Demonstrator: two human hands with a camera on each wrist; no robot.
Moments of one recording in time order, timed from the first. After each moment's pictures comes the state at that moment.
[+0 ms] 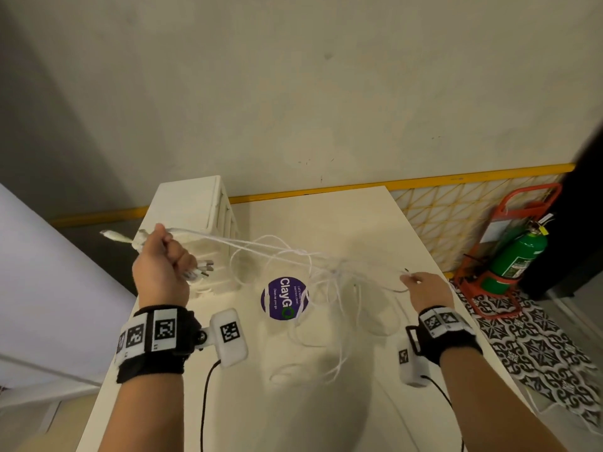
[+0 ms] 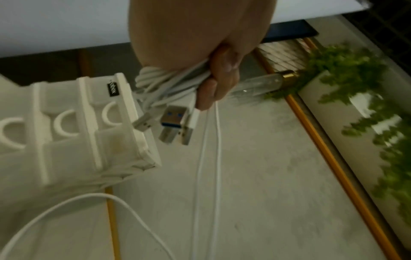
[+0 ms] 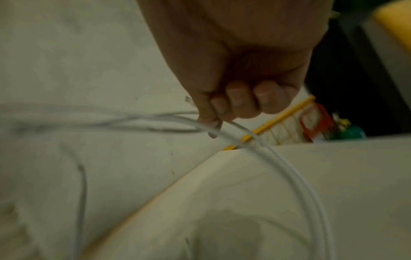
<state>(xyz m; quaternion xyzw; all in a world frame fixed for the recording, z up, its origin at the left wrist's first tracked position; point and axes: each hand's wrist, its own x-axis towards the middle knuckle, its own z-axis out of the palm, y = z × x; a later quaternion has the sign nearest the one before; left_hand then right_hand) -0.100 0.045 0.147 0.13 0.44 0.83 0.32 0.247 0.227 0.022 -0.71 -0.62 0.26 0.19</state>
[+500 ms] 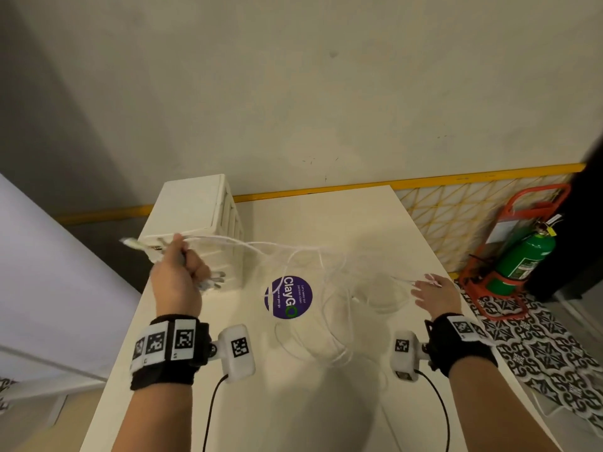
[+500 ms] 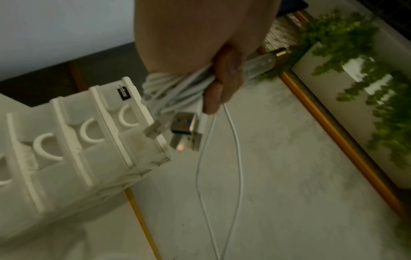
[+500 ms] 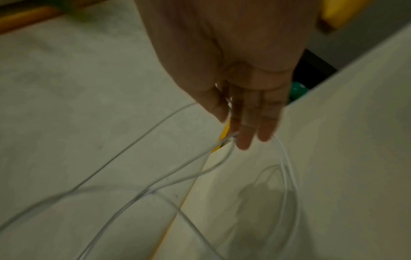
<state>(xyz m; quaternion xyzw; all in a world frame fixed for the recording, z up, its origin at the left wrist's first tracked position) -0.089 0.044 0.130 0.12 0.48 0.81 0.31 0.253 0.230 0.010 -0.63 -0.35 0.56 0.40</state>
